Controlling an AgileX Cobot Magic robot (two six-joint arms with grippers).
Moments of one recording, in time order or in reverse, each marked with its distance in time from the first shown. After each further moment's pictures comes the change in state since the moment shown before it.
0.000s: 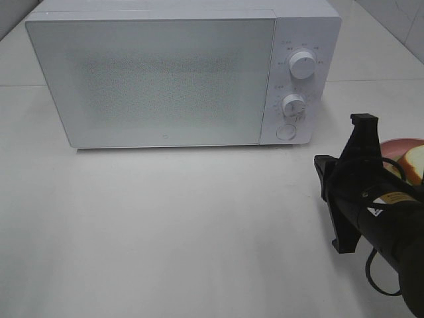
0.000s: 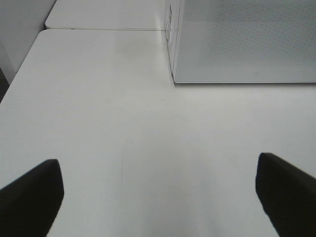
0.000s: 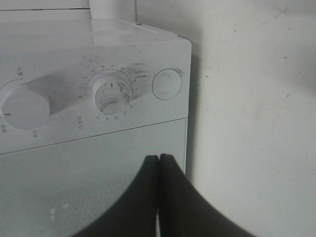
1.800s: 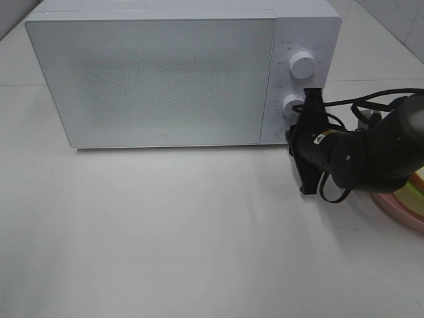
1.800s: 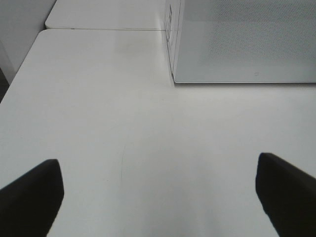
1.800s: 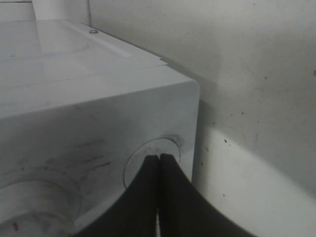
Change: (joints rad) left arm 0.000 0.000 0.000 0.000 0.000 0.000; right arm -0.423 0.380 -0.482 -0.429 0.325 0.054
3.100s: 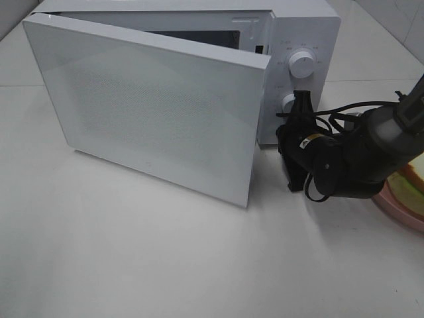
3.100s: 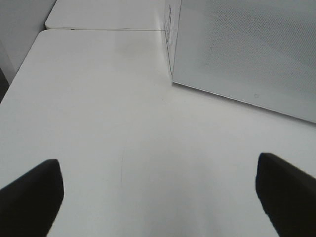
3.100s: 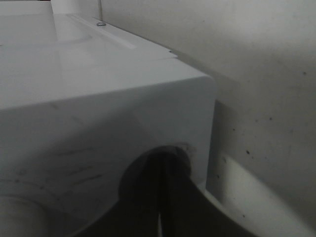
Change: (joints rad) left arm 0.000 0.000 0.000 0.000 0.000 0.000; right arm 0.005 0.118 -0.082 -0.015 -0.127 0.029
